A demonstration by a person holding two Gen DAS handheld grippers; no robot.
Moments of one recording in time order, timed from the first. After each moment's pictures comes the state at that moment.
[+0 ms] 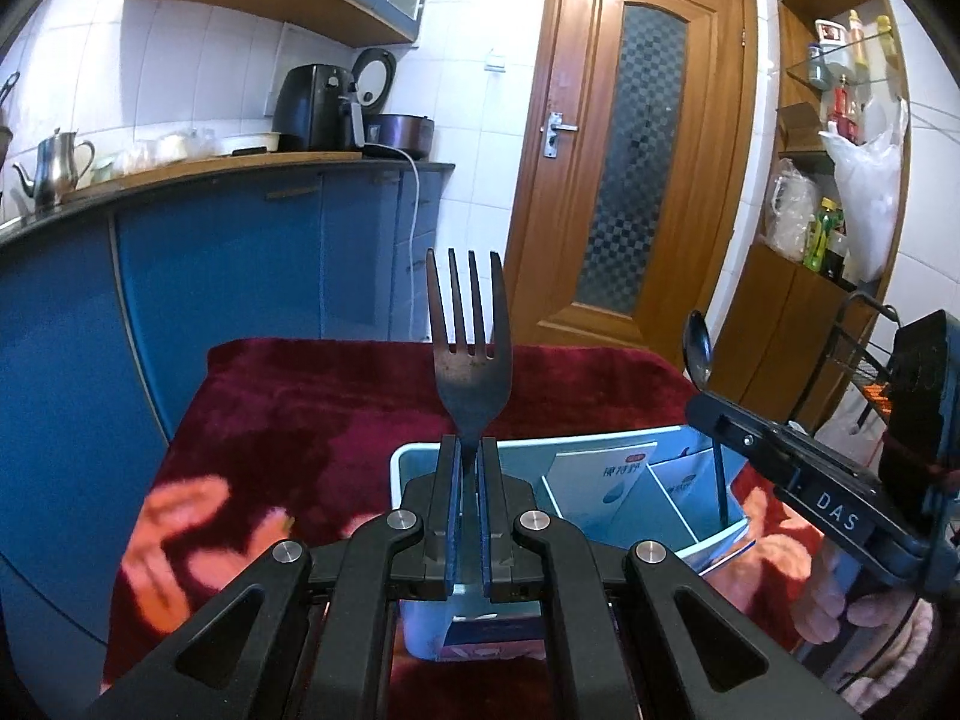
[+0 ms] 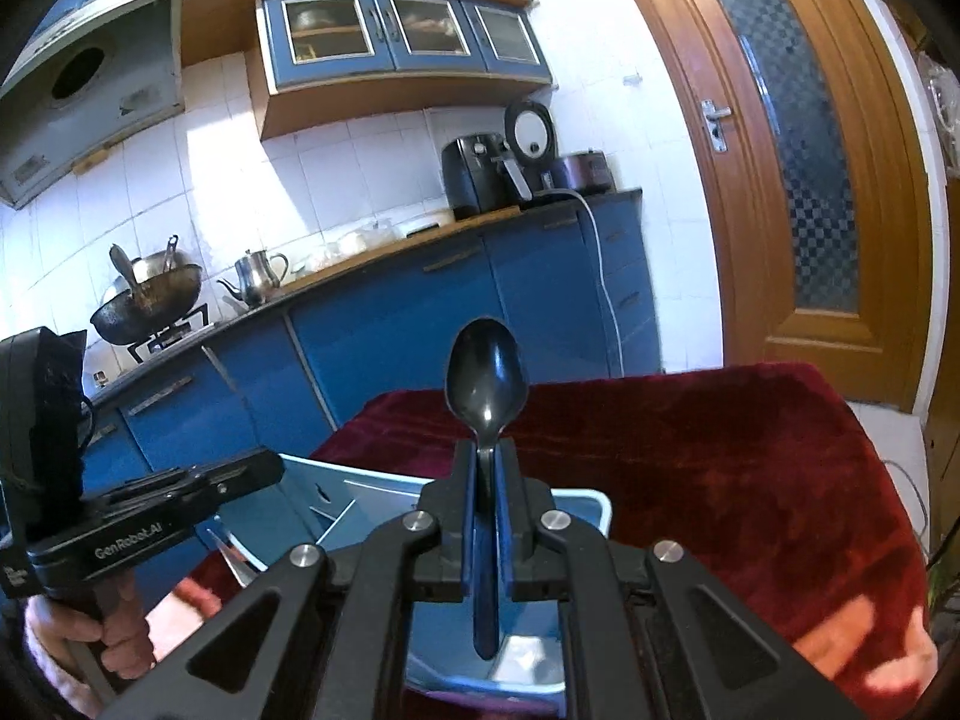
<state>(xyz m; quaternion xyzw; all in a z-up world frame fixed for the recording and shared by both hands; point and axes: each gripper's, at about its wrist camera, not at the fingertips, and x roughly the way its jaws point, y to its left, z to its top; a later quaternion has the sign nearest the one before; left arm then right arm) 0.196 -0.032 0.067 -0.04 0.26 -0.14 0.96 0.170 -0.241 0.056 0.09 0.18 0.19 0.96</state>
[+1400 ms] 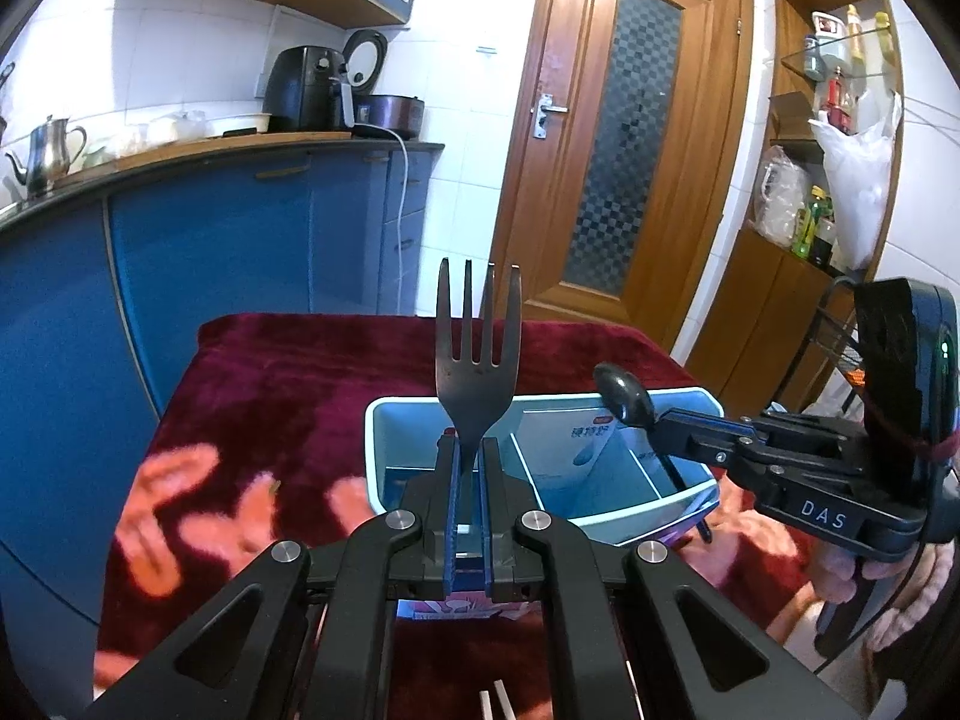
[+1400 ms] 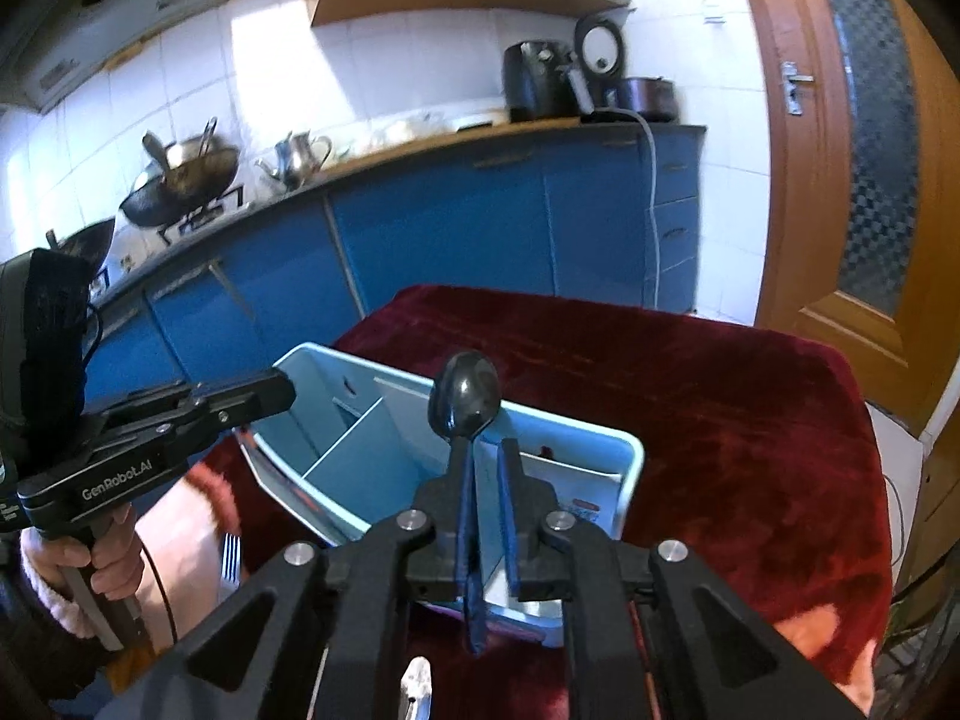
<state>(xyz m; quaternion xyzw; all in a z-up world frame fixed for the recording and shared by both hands) 0.180 -0.035 0.068 -0.04 0.28 -0.16 0.95 0.178 -0.227 0.064 -0.01 0.31 0.26 0.91</state>
